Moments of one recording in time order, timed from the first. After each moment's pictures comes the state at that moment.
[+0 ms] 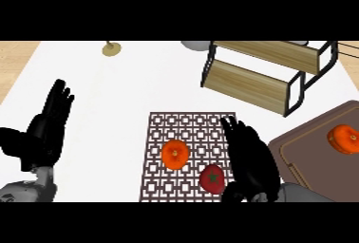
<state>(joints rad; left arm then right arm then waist) -0.09 0.33 -0.08 -1.64 0.16 0.31 0.13 -0.52 -0.54 0.94 -1.83 0.43 -0.05 1.24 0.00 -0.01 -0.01</state>
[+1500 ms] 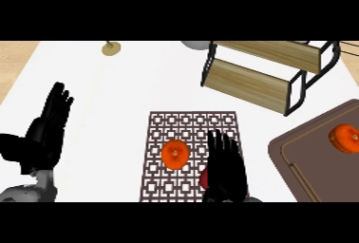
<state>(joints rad) -0.07 0.29 -0.05 -1.64 0.13 0.27 0.11 -0.26 -0.18 0.82 -1.61 0.85 0.07 1.14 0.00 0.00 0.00</state>
